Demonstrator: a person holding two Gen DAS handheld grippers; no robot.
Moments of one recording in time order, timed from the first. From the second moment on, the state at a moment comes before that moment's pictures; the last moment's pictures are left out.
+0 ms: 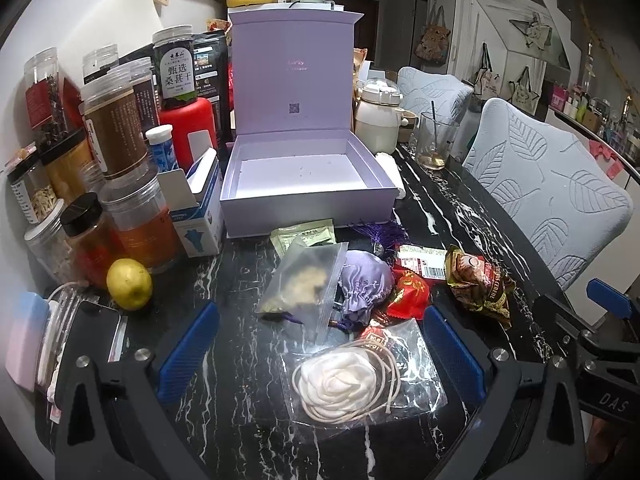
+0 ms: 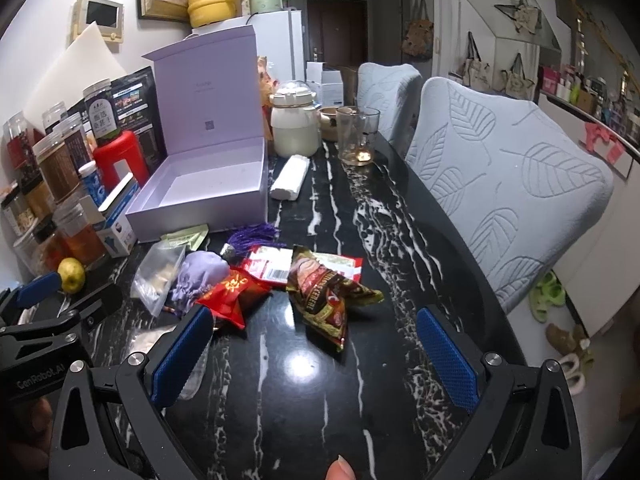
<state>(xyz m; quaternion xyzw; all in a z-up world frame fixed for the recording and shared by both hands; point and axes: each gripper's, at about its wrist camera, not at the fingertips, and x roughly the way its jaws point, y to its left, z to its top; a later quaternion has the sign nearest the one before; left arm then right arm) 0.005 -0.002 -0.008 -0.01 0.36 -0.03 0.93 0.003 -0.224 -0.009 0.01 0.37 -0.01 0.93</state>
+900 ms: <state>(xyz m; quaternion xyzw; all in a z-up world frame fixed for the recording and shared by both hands) 0.009 0.003 -0.008 -0.02 0.36 -0.02 0.93 0.012 -0.219 -0.011 0.00 0.37 0.01 0.93</state>
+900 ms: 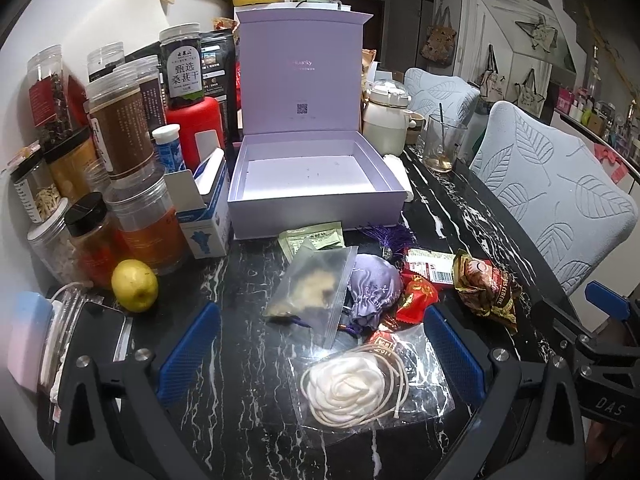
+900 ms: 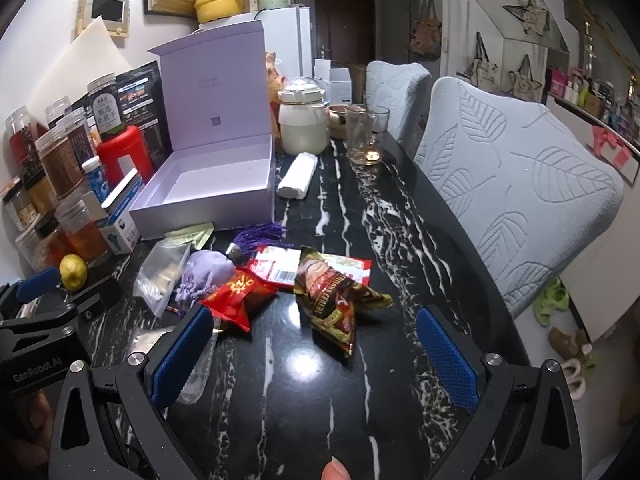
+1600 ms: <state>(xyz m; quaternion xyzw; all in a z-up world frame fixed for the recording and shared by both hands) -0.005 -0.002 -0.004 -0.02 0.36 -0.03 0.93 0.002 -0.222 -0.010 0.01 0.37 0.01 0.93</state>
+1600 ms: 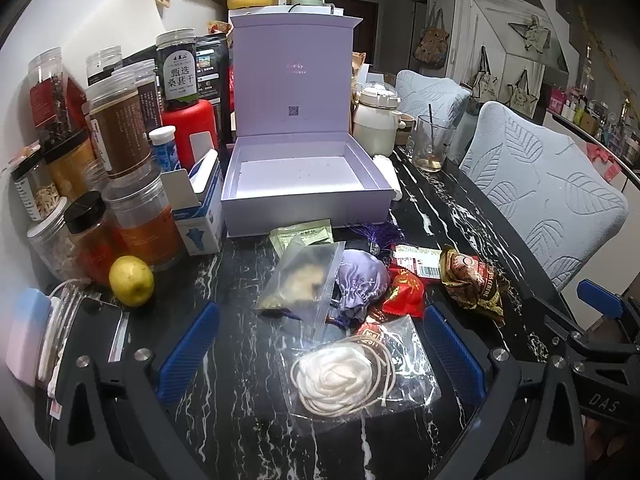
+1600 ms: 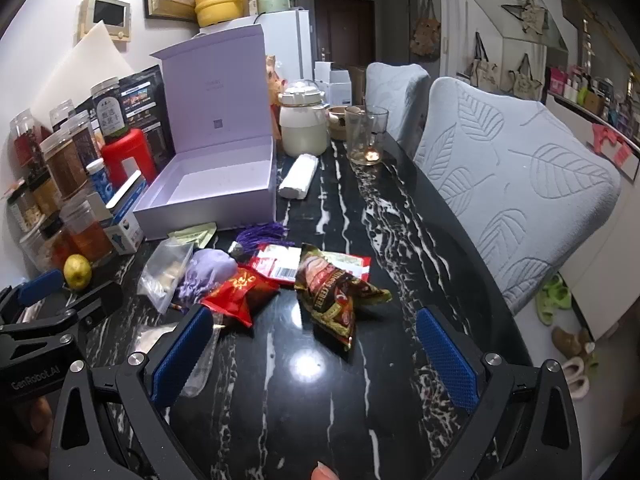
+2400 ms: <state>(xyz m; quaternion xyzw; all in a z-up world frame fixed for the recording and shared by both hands) -0.029 -0.013 -0.046 -0.04 0.41 -0.08 0.91 -0.028 -0.232 -0.033 0.03 0.38 0.04 0.92</state>
